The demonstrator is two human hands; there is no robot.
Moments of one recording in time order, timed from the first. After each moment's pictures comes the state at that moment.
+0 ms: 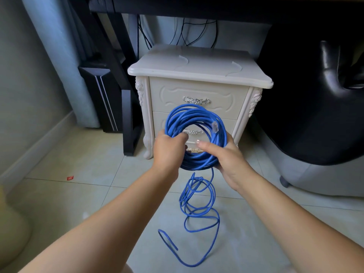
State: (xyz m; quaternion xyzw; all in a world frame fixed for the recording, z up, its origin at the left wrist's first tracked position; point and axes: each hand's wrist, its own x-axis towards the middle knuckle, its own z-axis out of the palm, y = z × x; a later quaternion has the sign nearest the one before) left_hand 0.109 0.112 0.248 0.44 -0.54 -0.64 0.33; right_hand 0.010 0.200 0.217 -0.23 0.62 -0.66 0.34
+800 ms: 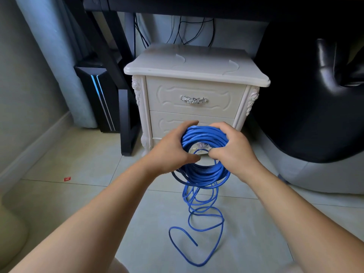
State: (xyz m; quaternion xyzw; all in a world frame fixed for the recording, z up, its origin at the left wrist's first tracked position) left_hand 0.121 0.096 0.250 0.23 -0.85 -0.46 0.14; right_hand 0.001 0.216 0.243 -0.38 0.77 -0.49 0.14
